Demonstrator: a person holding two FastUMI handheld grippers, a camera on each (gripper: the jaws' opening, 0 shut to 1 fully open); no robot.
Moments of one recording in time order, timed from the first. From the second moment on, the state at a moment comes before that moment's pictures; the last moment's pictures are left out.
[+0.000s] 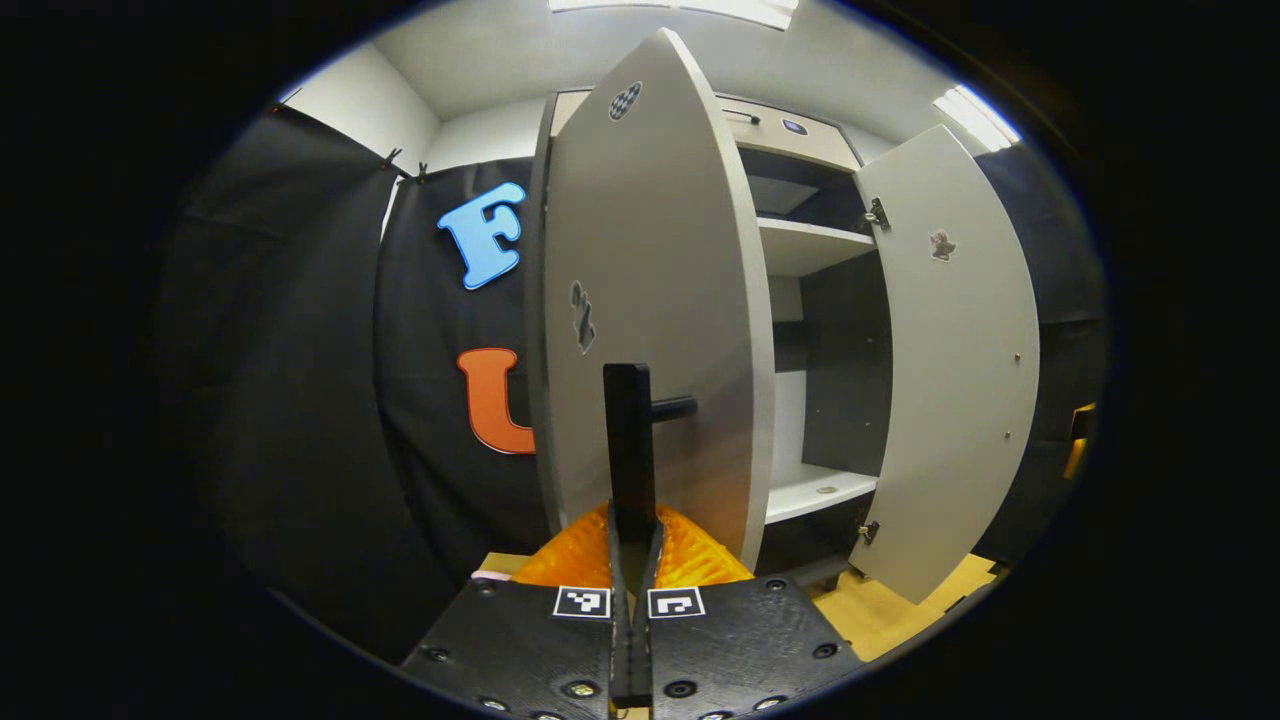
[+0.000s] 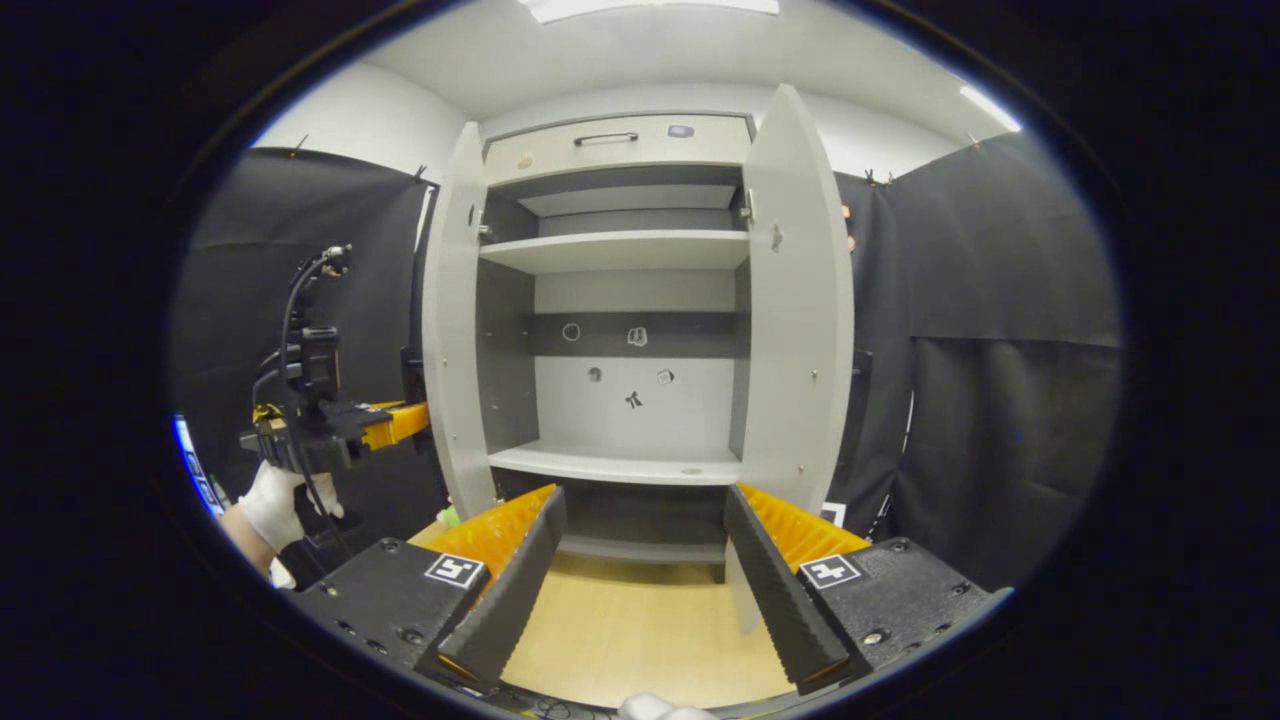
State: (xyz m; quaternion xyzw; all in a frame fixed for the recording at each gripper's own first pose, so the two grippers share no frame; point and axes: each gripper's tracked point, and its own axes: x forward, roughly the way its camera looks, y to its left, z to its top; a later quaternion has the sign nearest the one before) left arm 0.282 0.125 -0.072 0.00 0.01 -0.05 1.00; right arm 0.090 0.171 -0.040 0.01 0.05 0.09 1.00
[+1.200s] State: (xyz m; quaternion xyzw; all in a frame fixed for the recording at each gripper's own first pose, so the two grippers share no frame) left arm 0.256 0.222 -0.098 0.00 0.04 0.00 1.00; right arm 0.080 0.200 -0.036 0.01 0.04 0.10 0.99
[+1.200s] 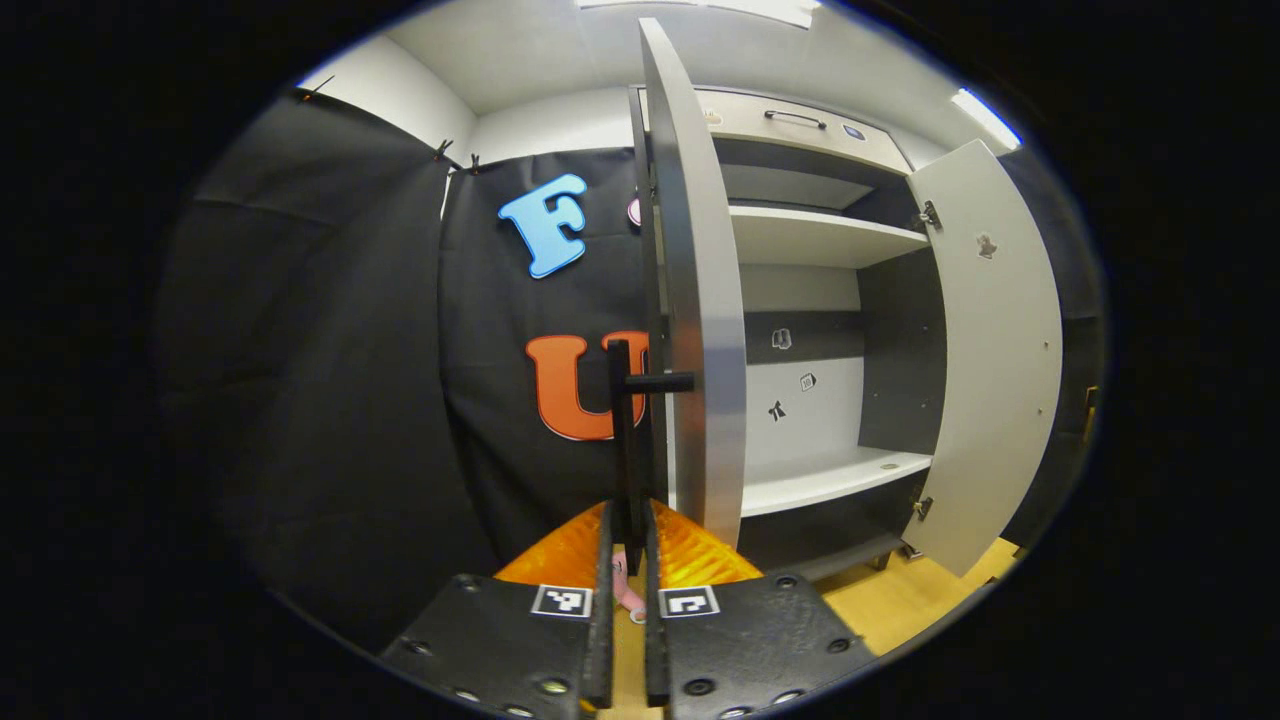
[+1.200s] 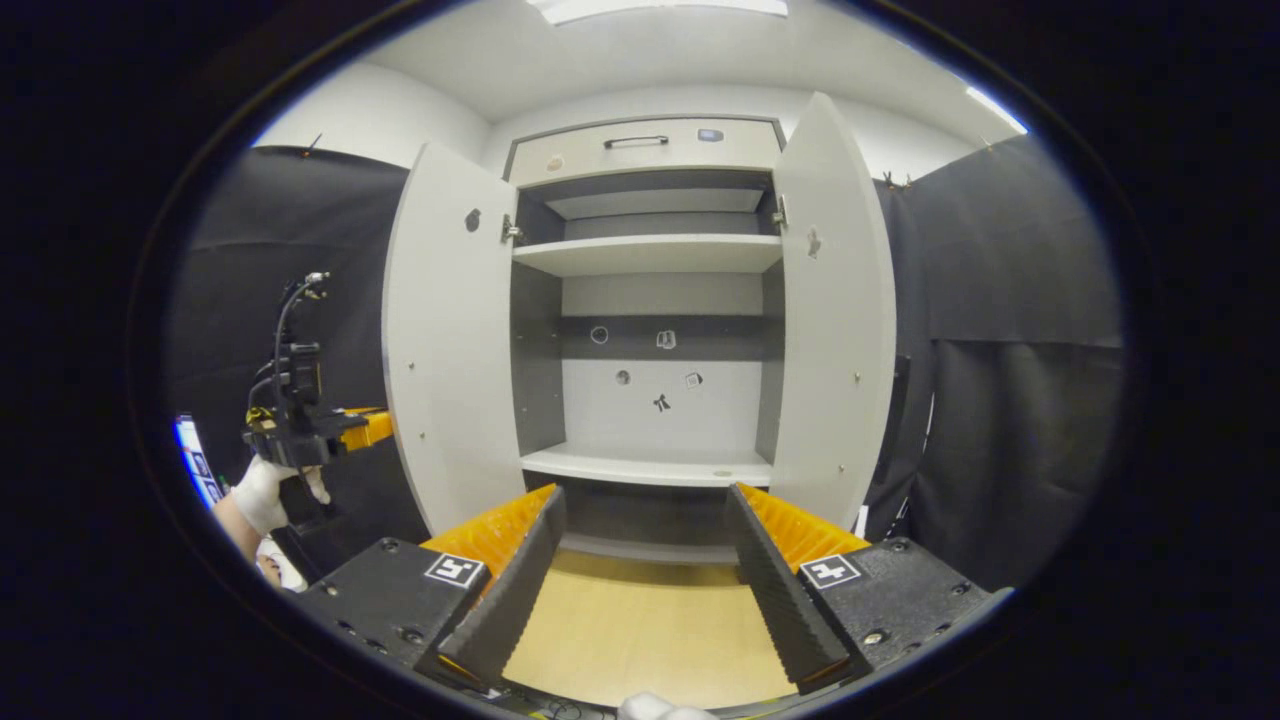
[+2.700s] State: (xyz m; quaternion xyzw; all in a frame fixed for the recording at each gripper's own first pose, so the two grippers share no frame) left arm 0.158 0.054 -0.042 -0.01 0.00 -0.04 1.00; right arm 0.101 0.119 -0.018 0.00 0.02 0.03 1.00
